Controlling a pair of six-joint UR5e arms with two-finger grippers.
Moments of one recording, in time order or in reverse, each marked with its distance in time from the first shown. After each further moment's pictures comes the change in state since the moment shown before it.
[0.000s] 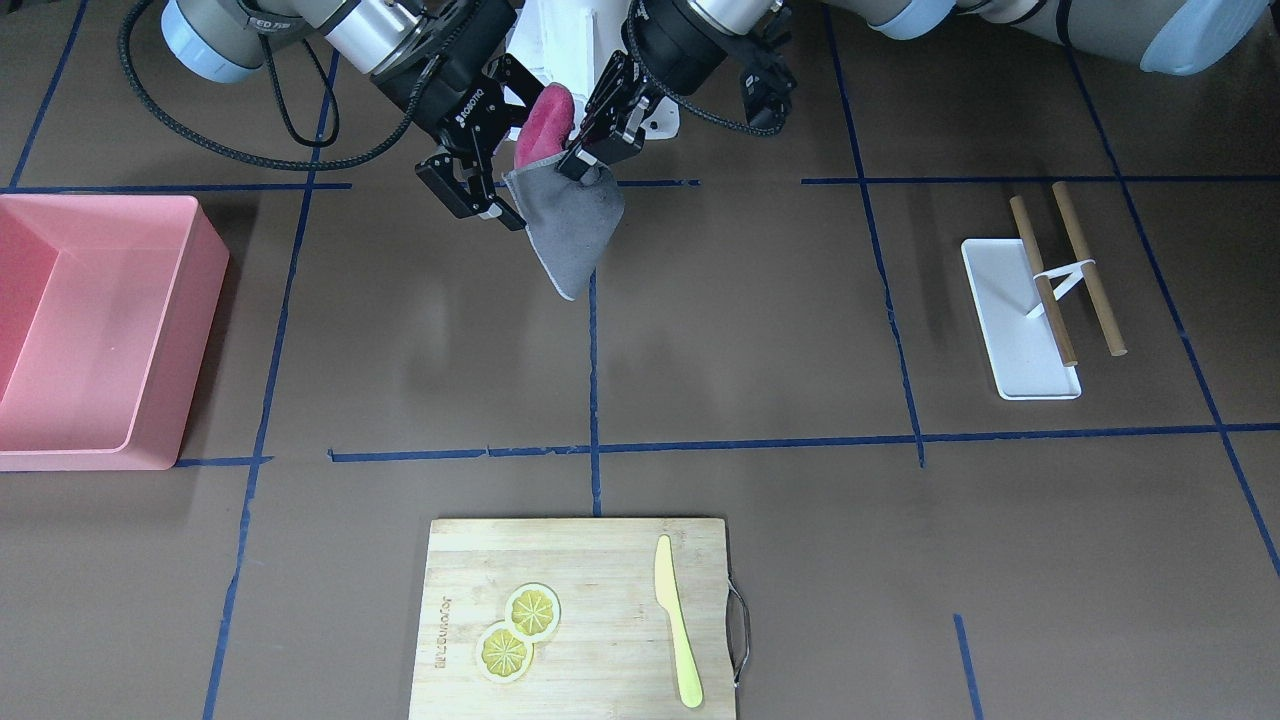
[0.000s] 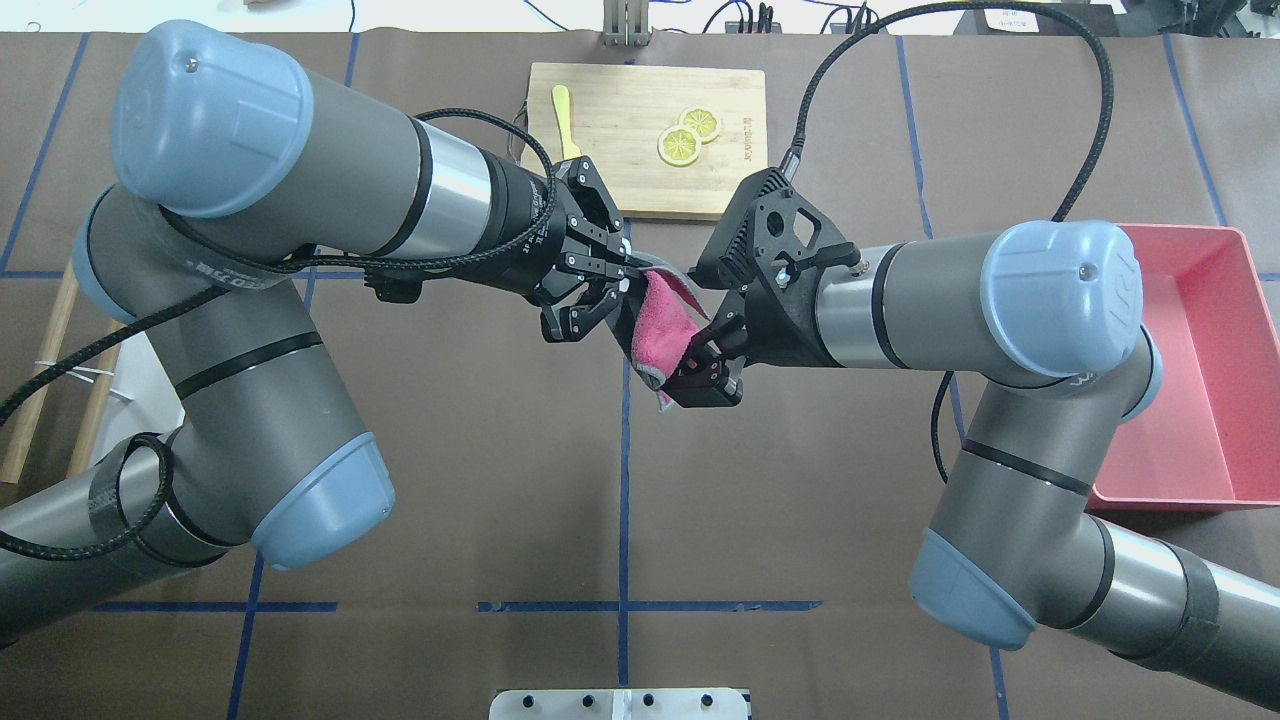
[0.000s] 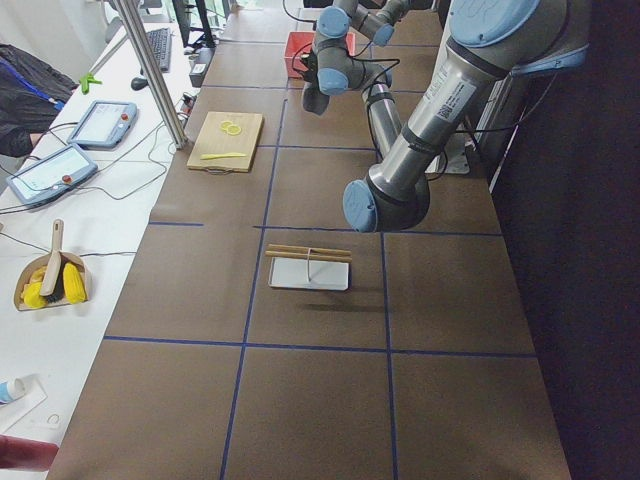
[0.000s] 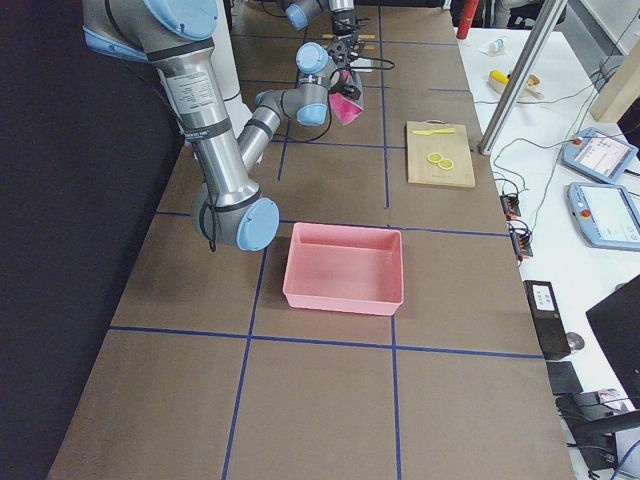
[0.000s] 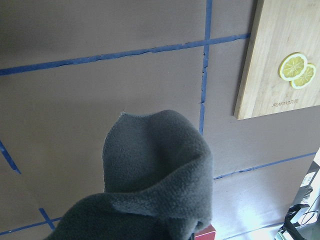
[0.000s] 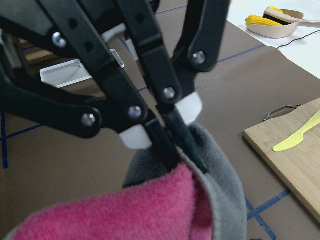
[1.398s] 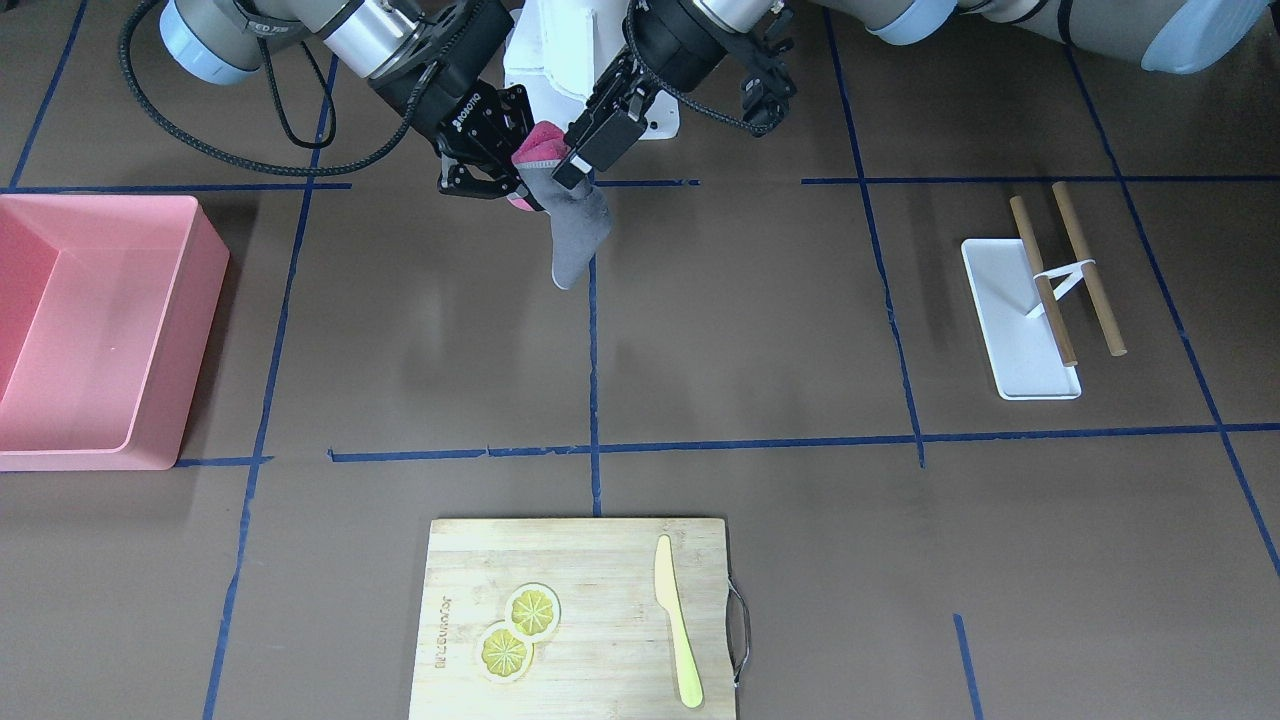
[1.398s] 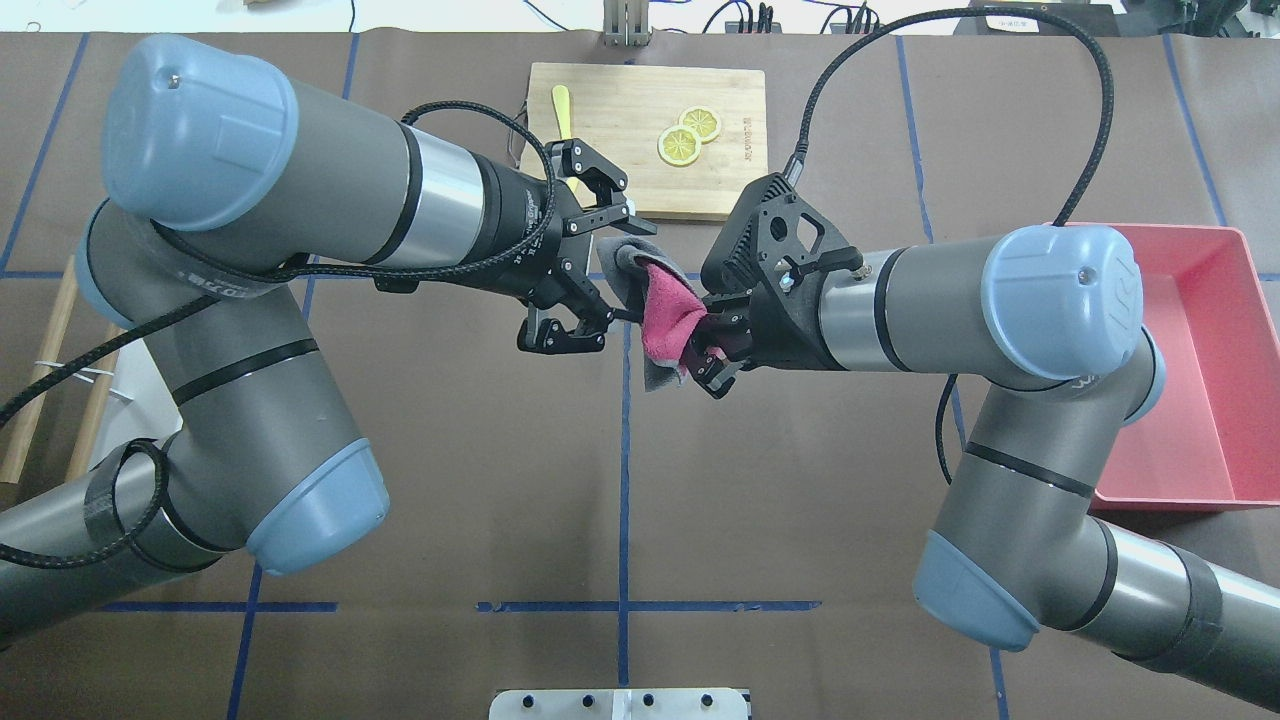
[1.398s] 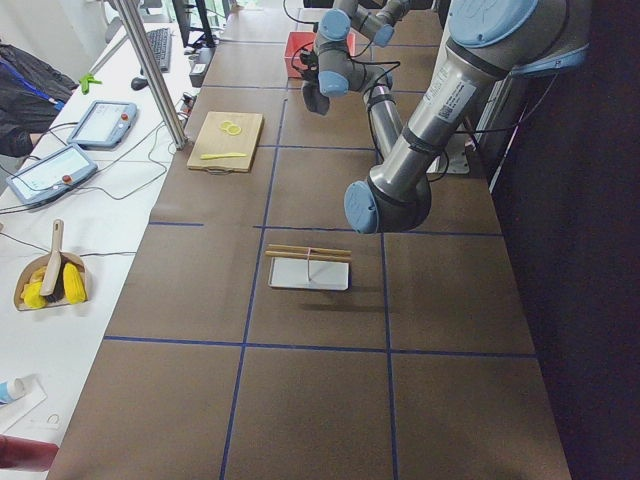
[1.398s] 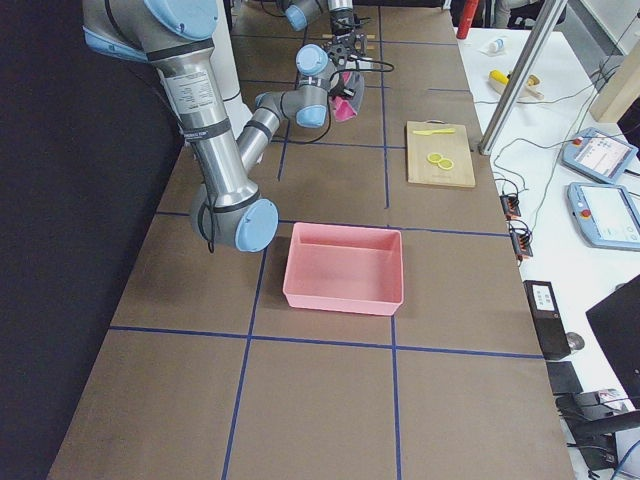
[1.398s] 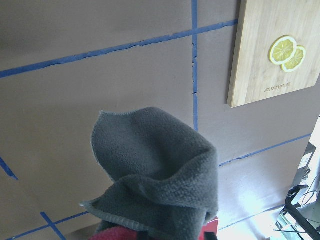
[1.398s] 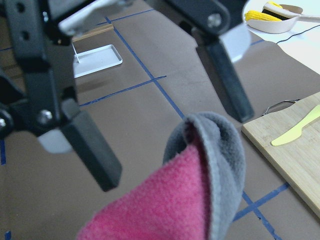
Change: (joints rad) left arm 0.001 0.025 -0.013 -0.047 0.001 0.124; right arm 0.001 -0.011 0.000 -0.002 0.001 0.001
